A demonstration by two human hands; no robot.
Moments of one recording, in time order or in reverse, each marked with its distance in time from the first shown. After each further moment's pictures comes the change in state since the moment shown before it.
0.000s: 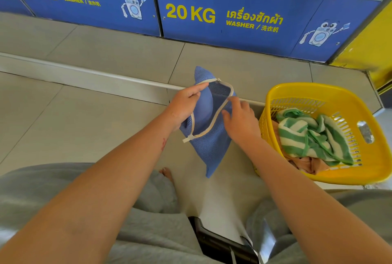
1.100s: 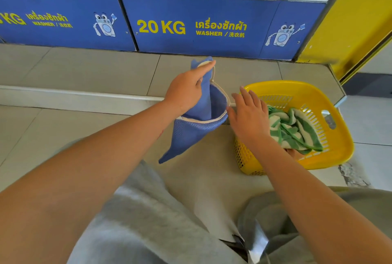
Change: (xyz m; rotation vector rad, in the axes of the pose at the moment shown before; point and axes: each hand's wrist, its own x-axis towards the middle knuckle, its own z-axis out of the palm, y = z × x) left_hand 0.021 0.070 0.043 0.660 0.082 0.480; right_hand -0.014 0.051 -0.057 -0.256 0.223 -0.027
